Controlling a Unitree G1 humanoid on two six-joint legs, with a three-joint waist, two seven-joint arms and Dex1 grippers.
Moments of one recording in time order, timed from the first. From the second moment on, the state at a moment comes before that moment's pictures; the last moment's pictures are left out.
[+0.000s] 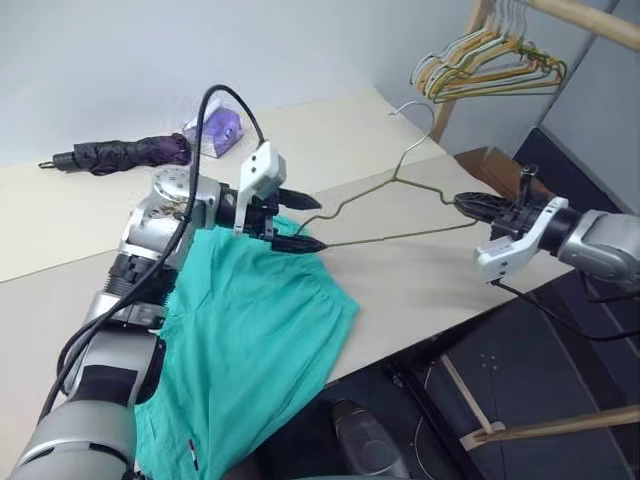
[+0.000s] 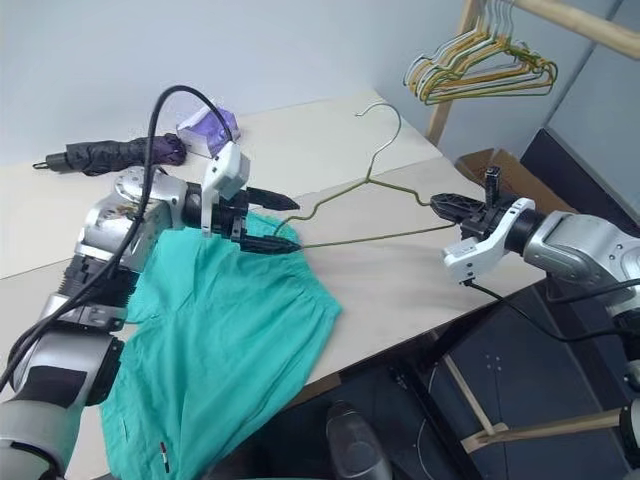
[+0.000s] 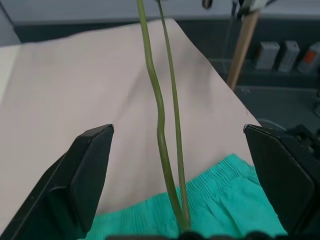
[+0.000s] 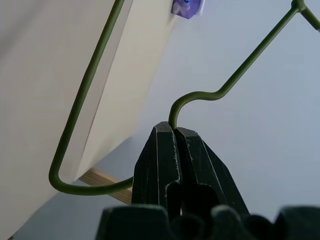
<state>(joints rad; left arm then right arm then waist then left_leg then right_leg) -0.94 0.58 -0.24 0.33 -0.31 0.43 -1.35 -0.66 -1.13 0.23 0.32 -0.75 -0.82 0.14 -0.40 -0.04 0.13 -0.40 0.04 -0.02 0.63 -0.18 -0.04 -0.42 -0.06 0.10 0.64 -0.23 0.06</state>
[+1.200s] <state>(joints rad) -0.87 0.59 -0.25 0.32 -0.14 0.39 -1.26 -0.70 -1.09 0.27 0.27 -0.31 -0.90 0.52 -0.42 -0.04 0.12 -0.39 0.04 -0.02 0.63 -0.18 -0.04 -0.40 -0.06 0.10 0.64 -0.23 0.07</state>
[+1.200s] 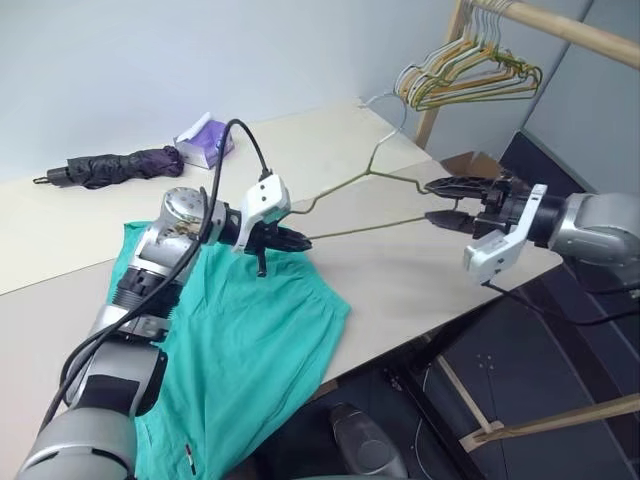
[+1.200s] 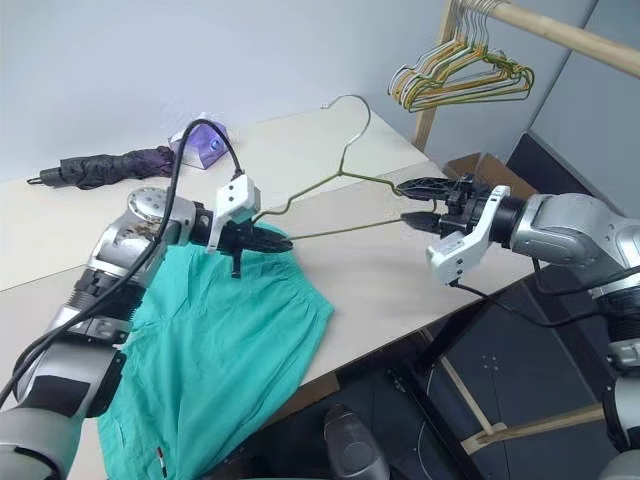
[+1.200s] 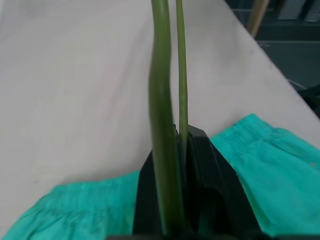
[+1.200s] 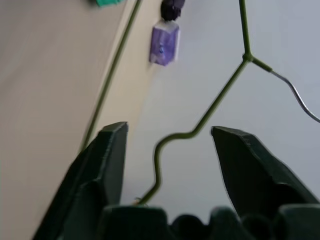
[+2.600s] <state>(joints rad) -0.75 0.65 -0.21 0.25 -0.09 -0.02 -1.31 -0.86 -0.94 0.38 0.04 0.10 0.51 1.35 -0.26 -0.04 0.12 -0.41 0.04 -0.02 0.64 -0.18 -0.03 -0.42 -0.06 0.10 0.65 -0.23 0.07</state>
